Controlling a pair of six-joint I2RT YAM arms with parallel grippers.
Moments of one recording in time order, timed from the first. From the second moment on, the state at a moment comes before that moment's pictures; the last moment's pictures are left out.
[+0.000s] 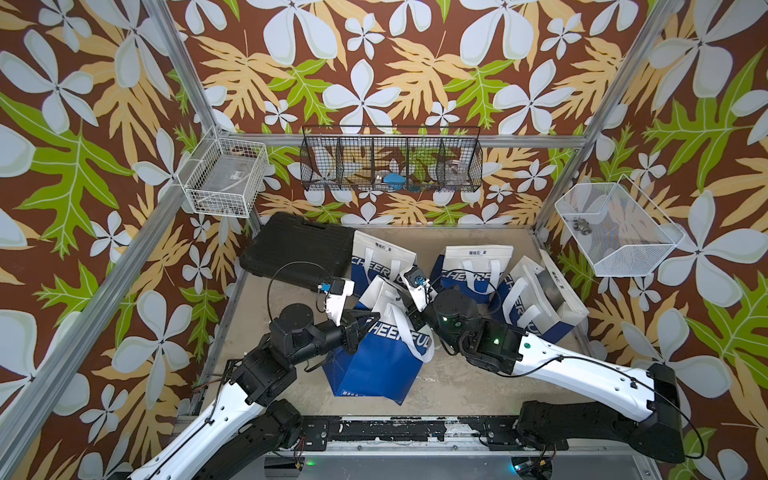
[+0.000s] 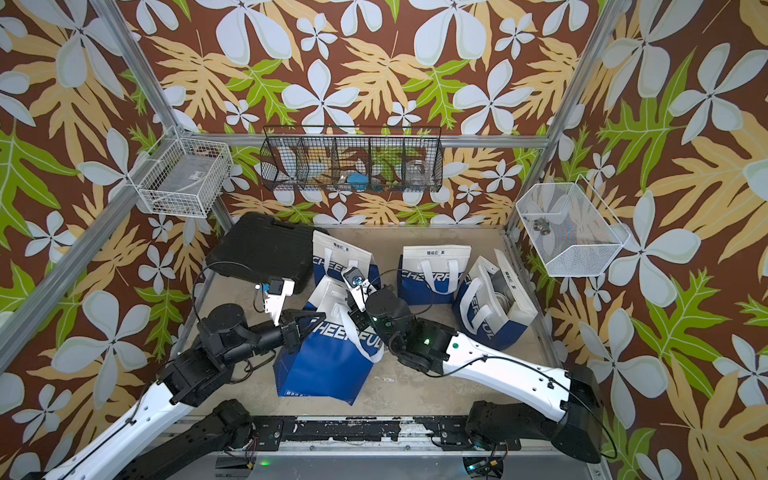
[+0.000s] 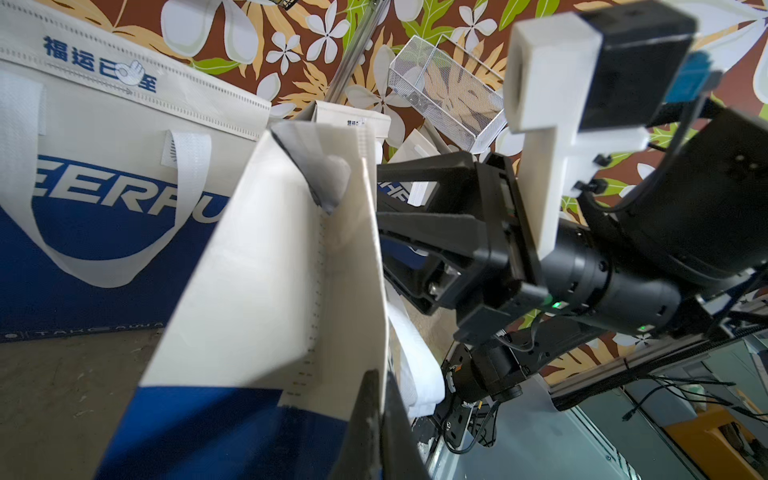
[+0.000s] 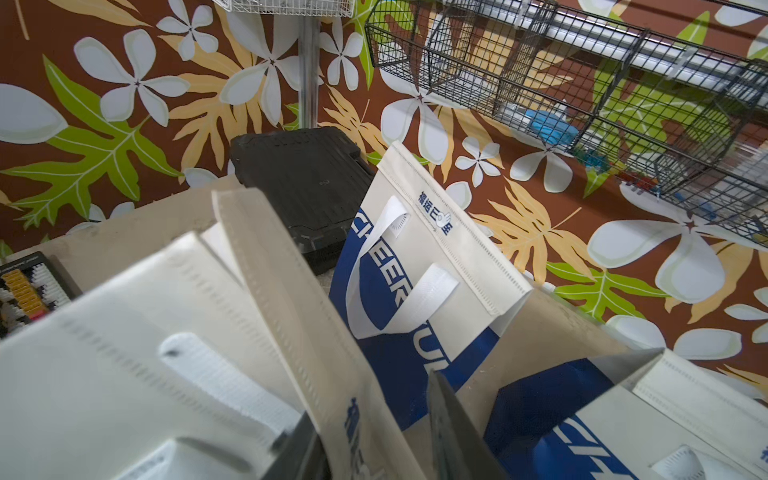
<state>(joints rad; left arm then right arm) -0.68 0.67 0.75 -0.27 0.34 -0.54 1.05 1.23 1.03 -0.11 0.48 -0.06</state>
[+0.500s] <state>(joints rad) -0.68 0.65 0.76 -0.32 0.34 -0.54 1.05 1.24 0.96 -0.08 0.43 -0.06</state>
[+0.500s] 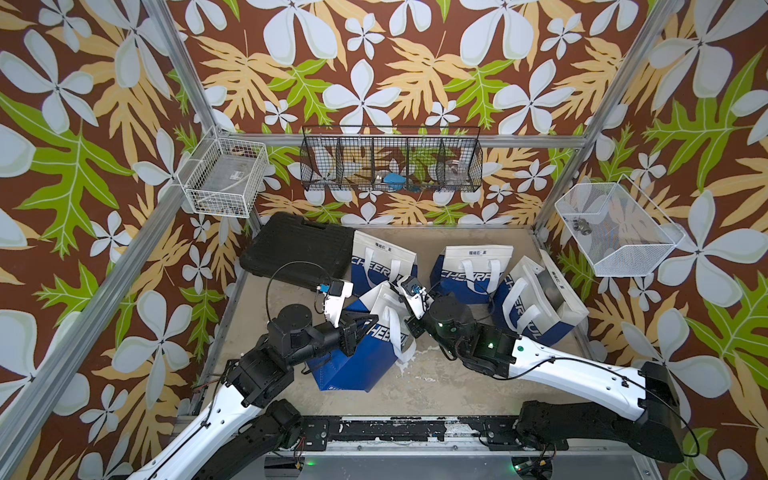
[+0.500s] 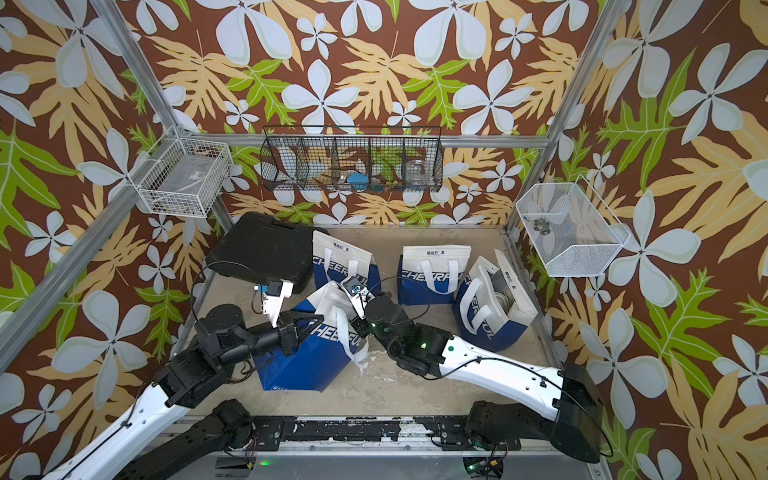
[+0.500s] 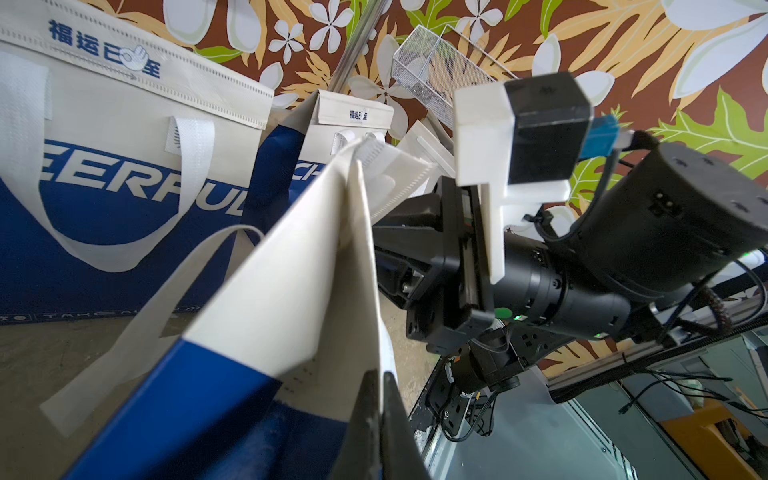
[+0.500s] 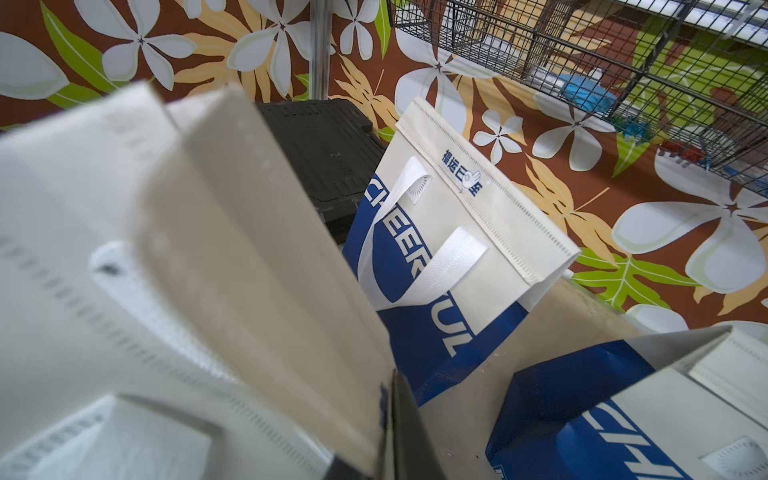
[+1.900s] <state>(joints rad) -0.68 0.32 0.58 -0.48 0.24 -0.94 1.04 1.37 1.38 -0.76 -0.08 0.48</state>
